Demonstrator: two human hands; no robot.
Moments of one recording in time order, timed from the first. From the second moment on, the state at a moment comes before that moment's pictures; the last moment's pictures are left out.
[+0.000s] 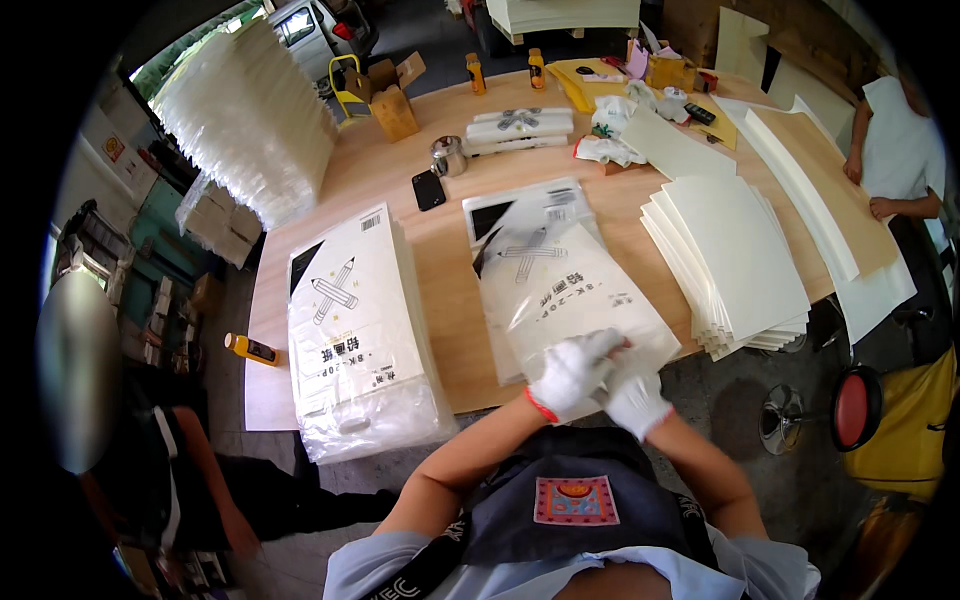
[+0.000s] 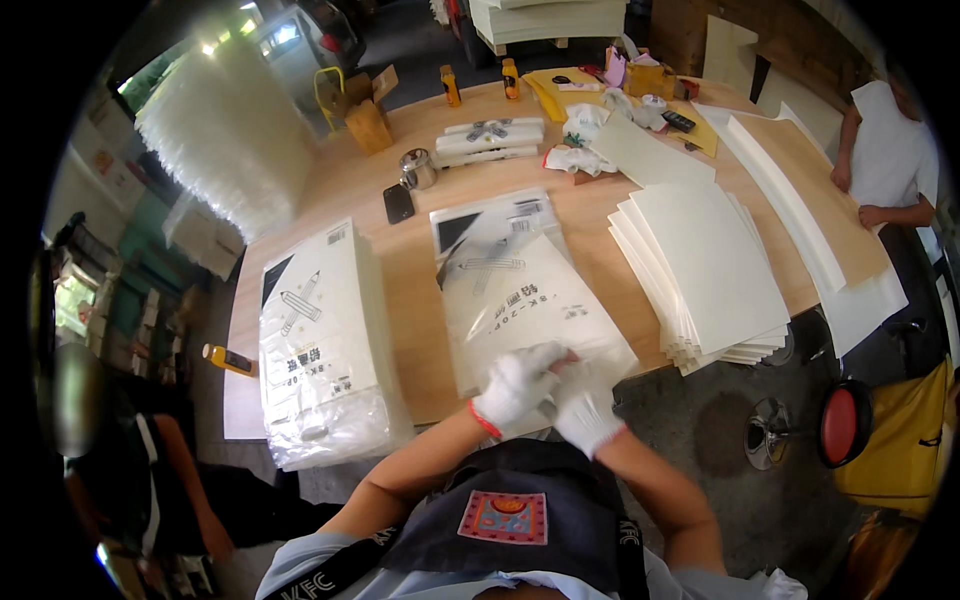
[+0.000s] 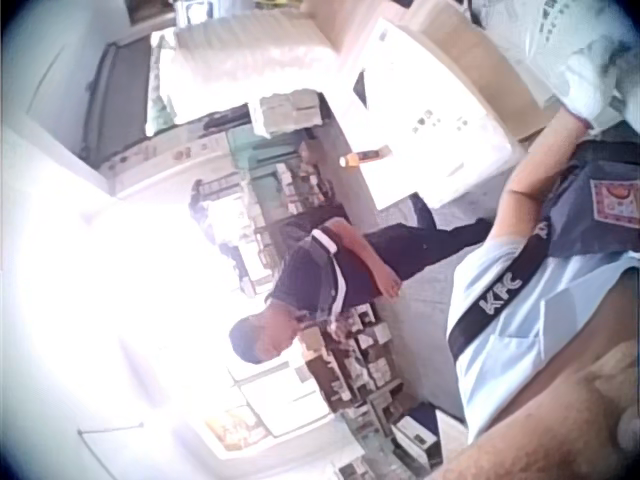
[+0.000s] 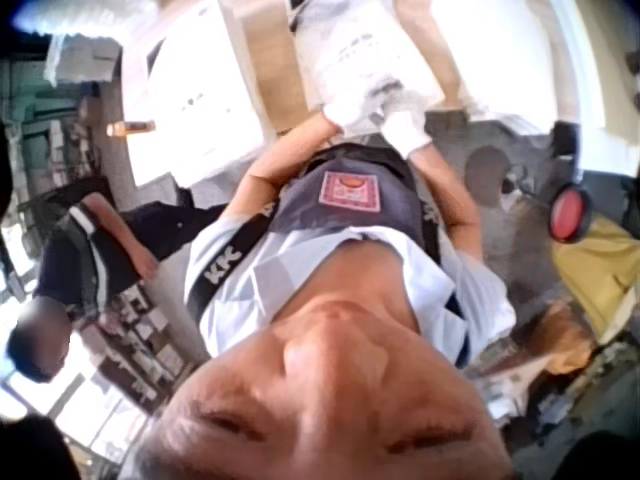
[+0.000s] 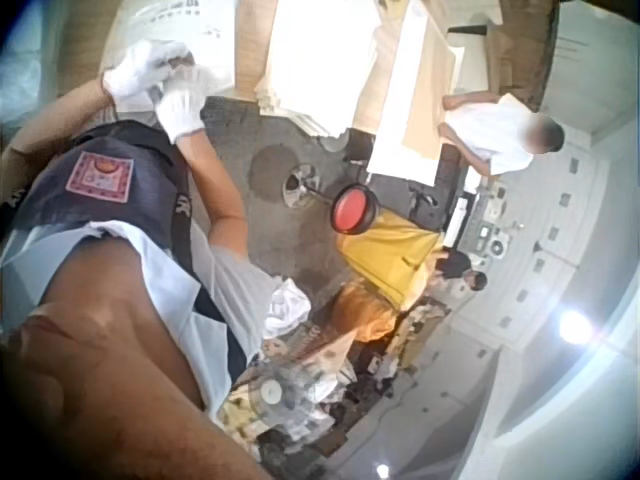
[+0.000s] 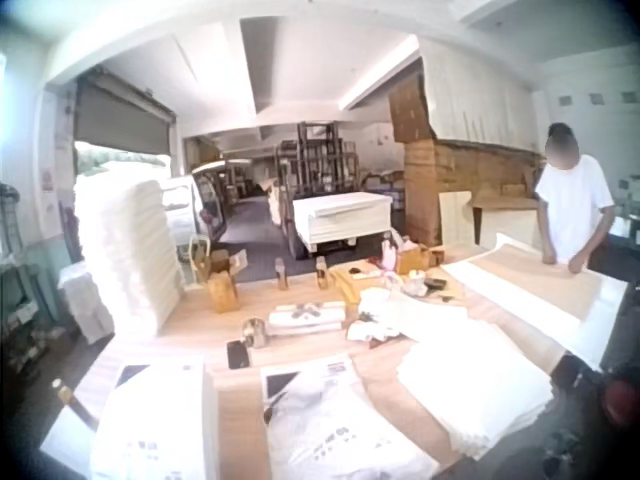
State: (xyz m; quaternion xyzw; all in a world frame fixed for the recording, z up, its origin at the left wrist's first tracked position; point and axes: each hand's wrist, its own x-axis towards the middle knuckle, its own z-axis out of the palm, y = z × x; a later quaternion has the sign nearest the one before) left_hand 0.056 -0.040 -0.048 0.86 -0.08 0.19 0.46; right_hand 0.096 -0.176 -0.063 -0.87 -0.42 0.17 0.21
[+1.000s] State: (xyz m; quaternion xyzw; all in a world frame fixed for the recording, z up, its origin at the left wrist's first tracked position) left_hand -0.061 0.022 -0.120 0.88 0.16 0.28 0.36; right_hand 0.061 -0.276 -0.093 -0.83 -0.38 0.31 0.26
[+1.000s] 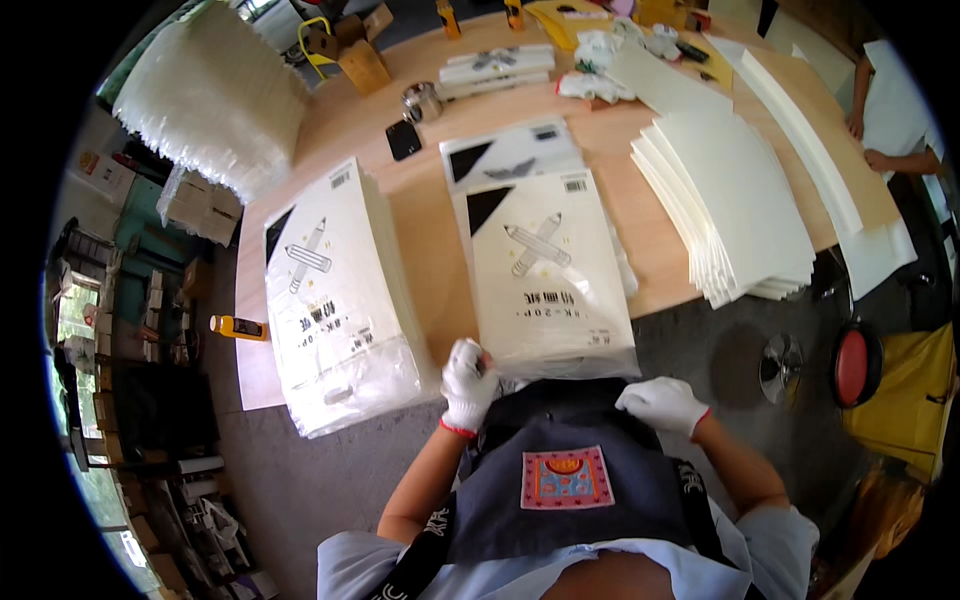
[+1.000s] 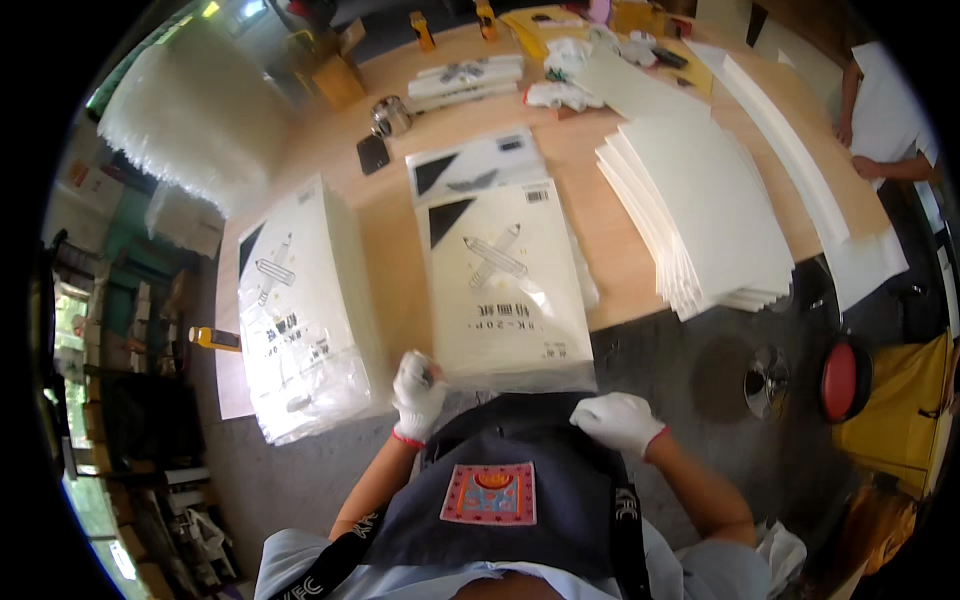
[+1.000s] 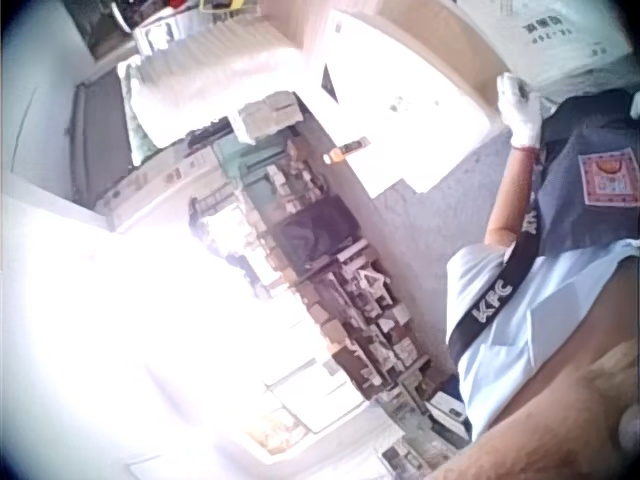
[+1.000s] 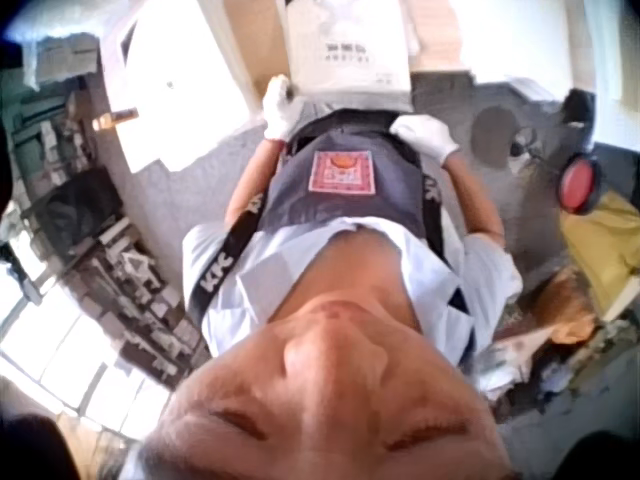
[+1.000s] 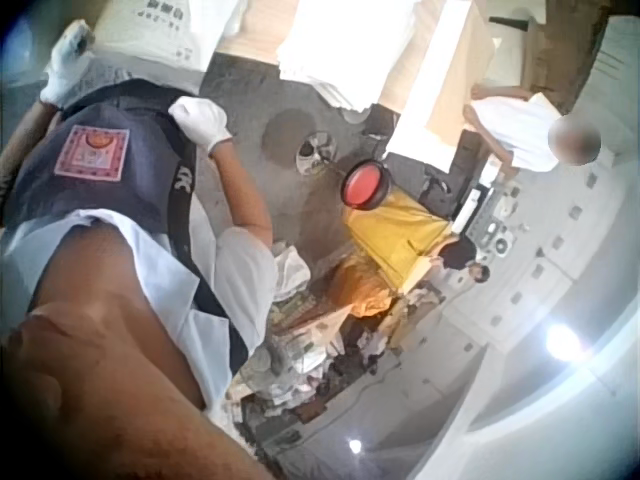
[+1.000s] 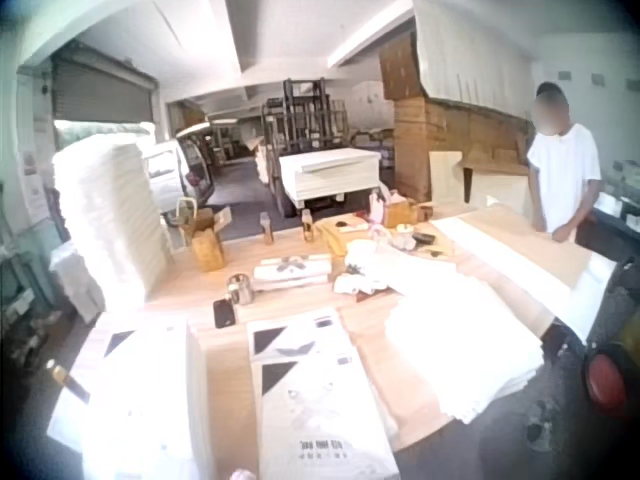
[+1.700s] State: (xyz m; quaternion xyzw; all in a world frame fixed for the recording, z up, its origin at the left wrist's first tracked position) left_hand -0.087 0.026 -0.185 0.69 0.35 0.08 0.63; right_hand 0.101 -0.276 -0.151 -0.69 -0.16 0.64 0.30
